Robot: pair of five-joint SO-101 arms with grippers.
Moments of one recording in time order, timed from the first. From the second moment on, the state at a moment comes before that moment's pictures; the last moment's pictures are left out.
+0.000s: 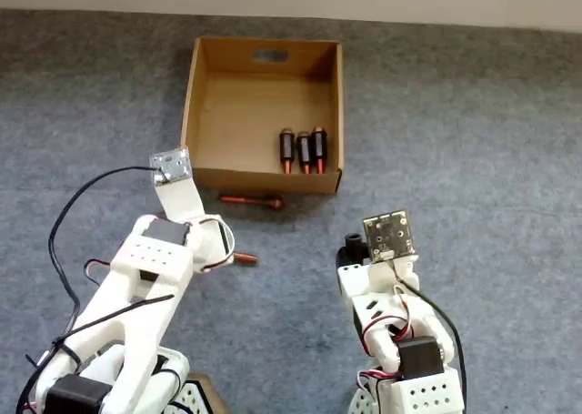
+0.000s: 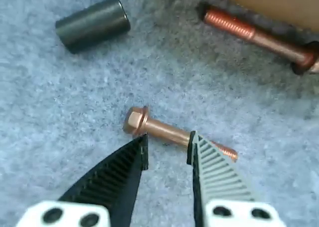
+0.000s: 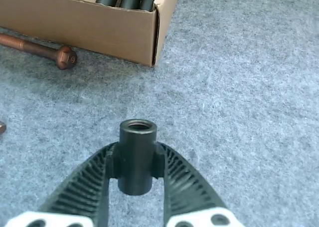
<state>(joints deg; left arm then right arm) 7.0 -29.5 60.0 50.6 31.3 -14.0 -103.9 95.8 53.7 5.3</state>
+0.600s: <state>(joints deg) 9.0 -29.5 59.8 52.2 35.6 -14.0 -103.9 95.8 53.7 6.4</state>
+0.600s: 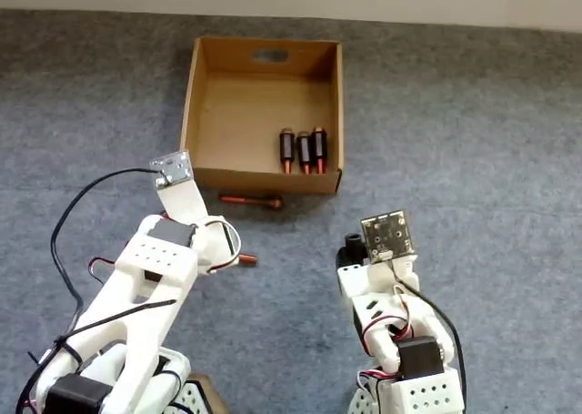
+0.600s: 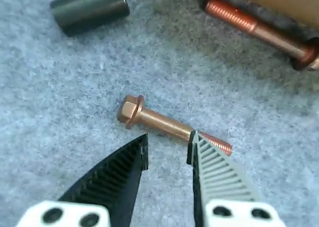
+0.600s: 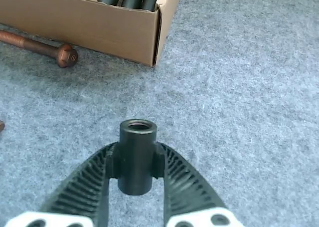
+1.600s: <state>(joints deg) 8.5 -29.6 63.2 49.7 35.9 -14.0 -103.9 95.8 53.7 6.8</state>
